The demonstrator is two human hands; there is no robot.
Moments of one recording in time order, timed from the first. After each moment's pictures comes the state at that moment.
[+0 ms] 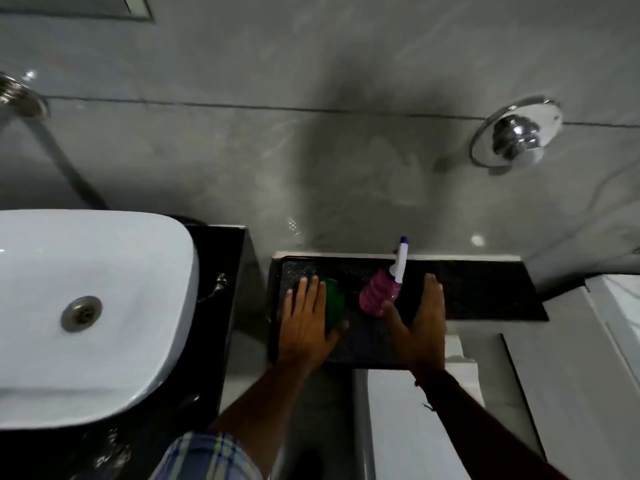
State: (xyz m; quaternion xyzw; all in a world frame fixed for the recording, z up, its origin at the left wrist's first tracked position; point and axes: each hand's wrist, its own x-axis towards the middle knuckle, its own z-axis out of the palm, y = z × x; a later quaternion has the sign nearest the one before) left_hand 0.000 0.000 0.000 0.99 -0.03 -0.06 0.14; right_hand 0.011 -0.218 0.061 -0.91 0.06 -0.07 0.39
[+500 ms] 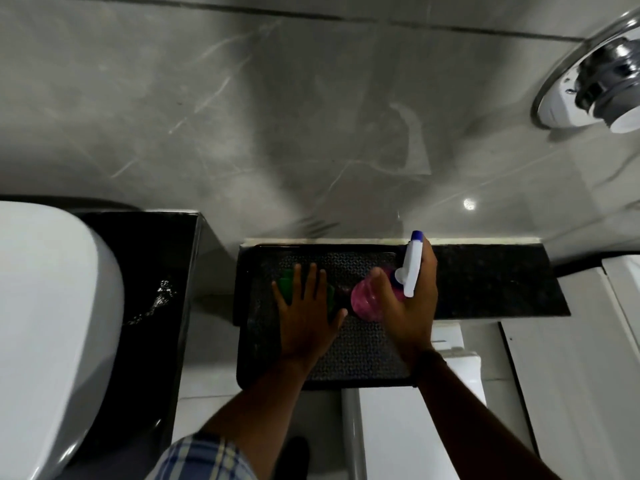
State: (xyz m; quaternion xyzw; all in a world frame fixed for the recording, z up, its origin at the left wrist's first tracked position) left_hand 0.065 -0.035 -0.086 0.99 0.01 -0.08 0.12; right_hand 0.089 -0.197 0.020 -0.81 0.05 -0.12 0.57
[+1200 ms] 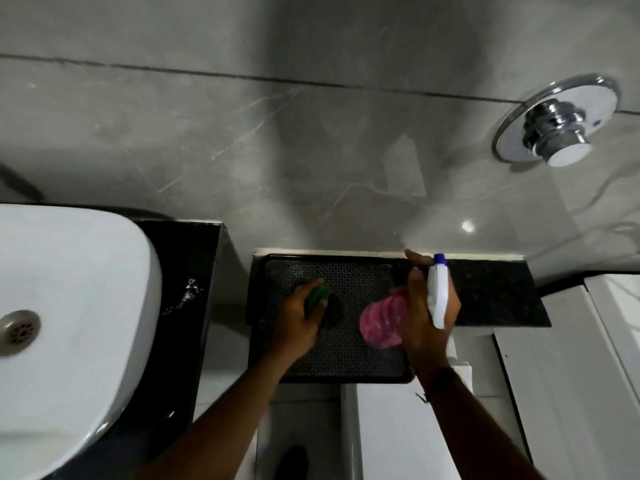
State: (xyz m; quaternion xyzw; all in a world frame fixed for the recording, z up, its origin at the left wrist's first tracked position) left_hand 0.047 -0.004 -0.016 0.77 0.11 -0.06 0.62; right_hand 0.059 -0.195 0.100 -0.73 0.08 -0.17 0.65
